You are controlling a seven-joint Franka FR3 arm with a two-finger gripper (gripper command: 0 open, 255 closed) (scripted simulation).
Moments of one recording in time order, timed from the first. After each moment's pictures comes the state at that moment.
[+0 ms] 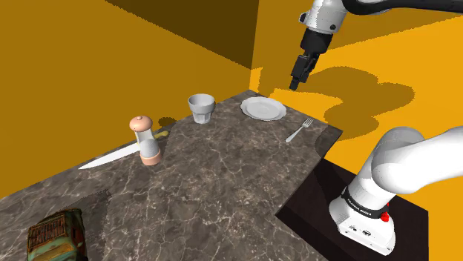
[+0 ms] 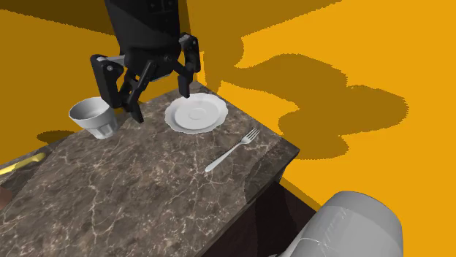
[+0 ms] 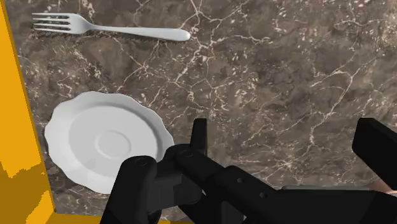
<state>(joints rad) -0.02 -0.77 0.03 -2.33 0.09 1.65 -0.08</state>
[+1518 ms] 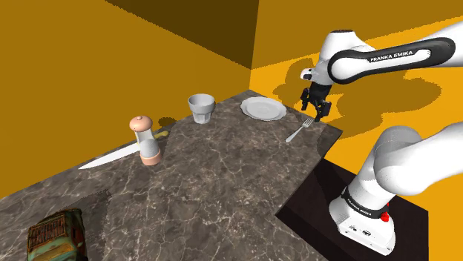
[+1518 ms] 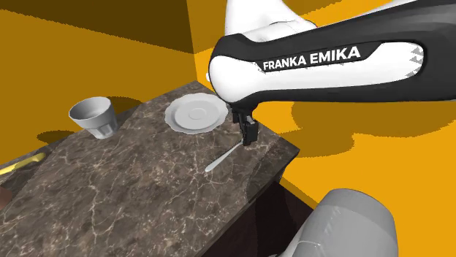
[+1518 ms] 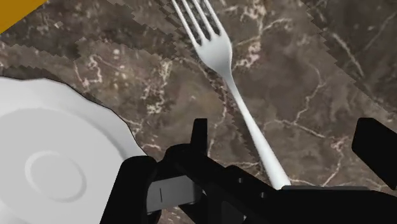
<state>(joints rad) 0.07 -0.72 -0.53 -2.70 -0.39 2.04 -1.21</state>
